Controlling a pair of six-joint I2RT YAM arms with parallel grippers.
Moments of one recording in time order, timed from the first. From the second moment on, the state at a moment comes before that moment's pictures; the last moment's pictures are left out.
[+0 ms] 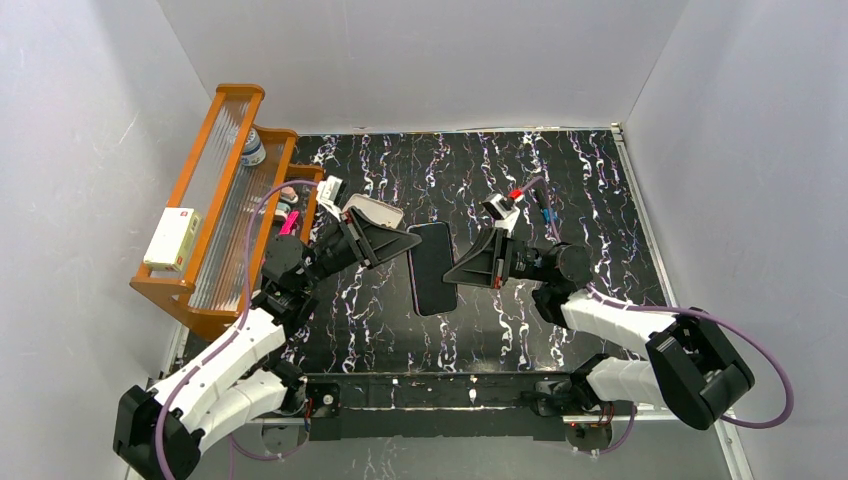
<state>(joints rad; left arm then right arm) -0.59 0.87 0.60 0.56 0.55 -1.26 0.65 1.21 0.45 1.30 -0.89 1.47</state>
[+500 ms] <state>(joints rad) -0.58 0.88 0.60 0.35 0.46 -1.18 0.64 1.14 0.46 0.95 -0.87 1.32</state>
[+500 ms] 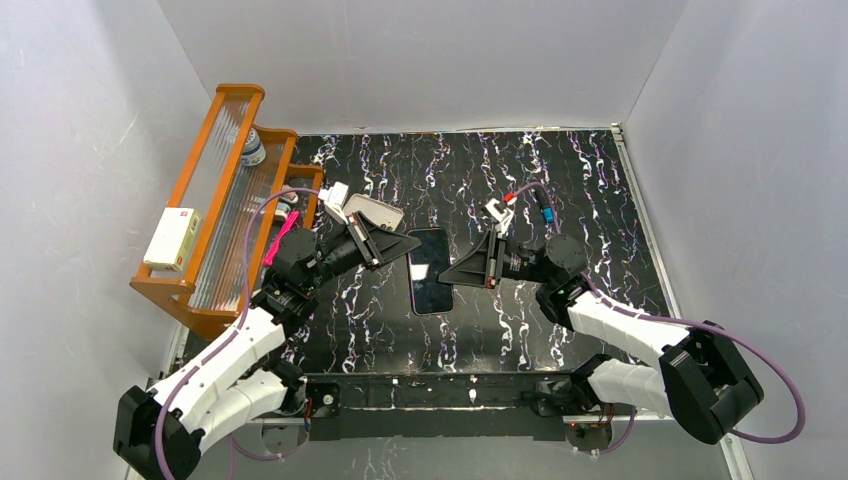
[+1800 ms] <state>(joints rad) -0.58 0.79 0.55 0.18 0.43 -1.14 0.64 1.24 0.42 1.04 -0.59 1.47</state>
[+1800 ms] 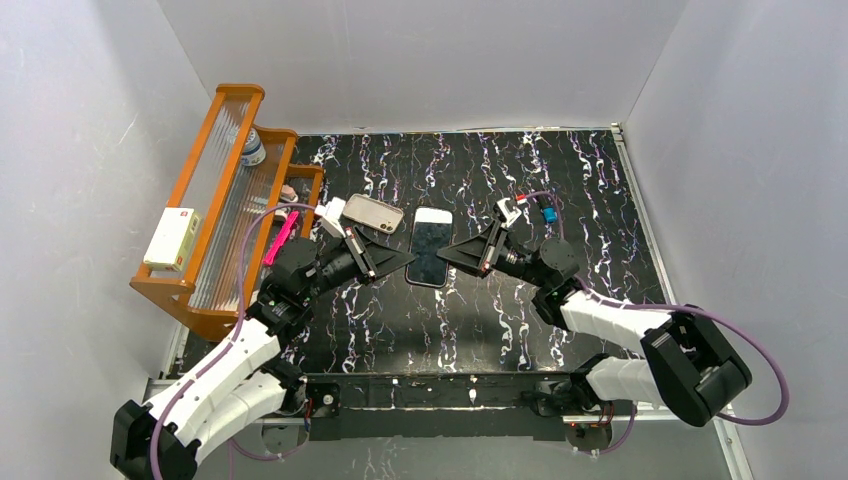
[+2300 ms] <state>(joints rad) -0.58 0.80 0.55 0.11 0.43 -1.13 0.64 1.22 0.43 0.91 -0.61 1.41</state>
